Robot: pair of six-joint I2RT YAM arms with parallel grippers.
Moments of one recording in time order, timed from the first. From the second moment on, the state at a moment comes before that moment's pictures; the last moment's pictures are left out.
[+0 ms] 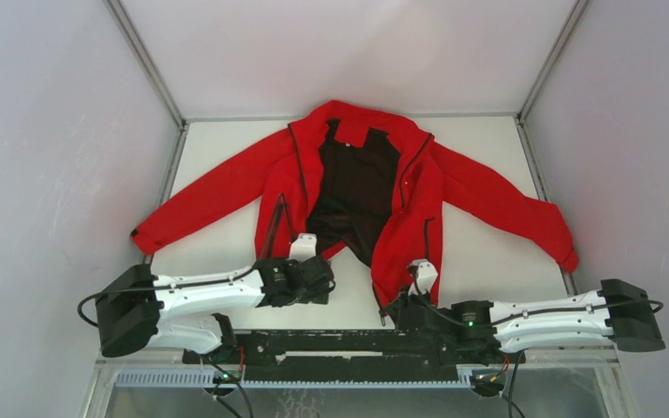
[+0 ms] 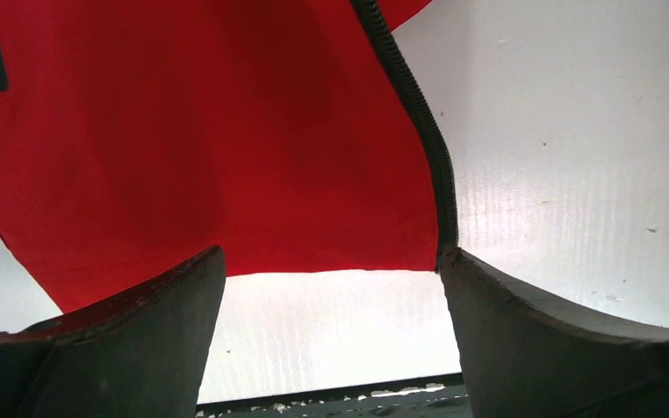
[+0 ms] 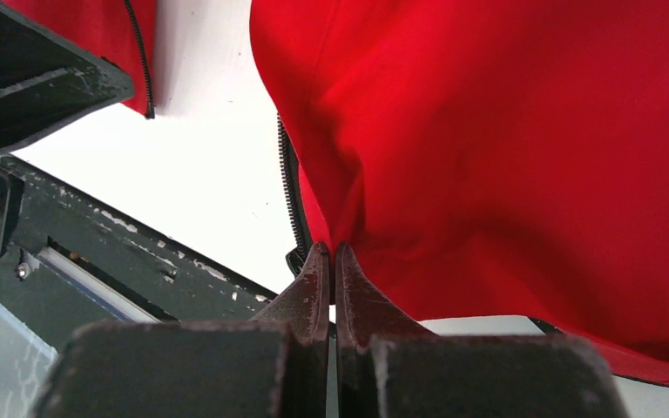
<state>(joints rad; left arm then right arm) -1.14 1.25 0.65 -0.60 -0.44 -0.96 1.50 0.79 0.25 -0.32 0.64 1.13</state>
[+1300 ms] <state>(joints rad) -1.17 1.35 0.65 -0.58 -0.44 -1.02 1.49 0.79 0.21 -0.24 0.61 1.13</state>
